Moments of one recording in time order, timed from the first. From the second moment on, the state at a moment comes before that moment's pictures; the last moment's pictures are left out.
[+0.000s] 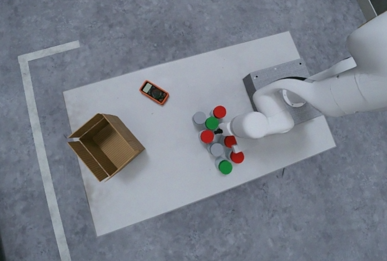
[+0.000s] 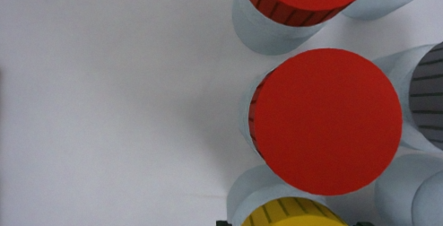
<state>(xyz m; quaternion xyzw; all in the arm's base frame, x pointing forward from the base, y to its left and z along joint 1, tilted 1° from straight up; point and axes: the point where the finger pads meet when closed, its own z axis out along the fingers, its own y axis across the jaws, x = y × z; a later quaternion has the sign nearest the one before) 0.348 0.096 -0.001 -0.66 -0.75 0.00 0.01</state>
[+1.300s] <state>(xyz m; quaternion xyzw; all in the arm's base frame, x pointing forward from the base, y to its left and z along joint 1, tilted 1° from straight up) 0.348 0.096 0.018 -0.66 -0.75 0.00 0.01</state>
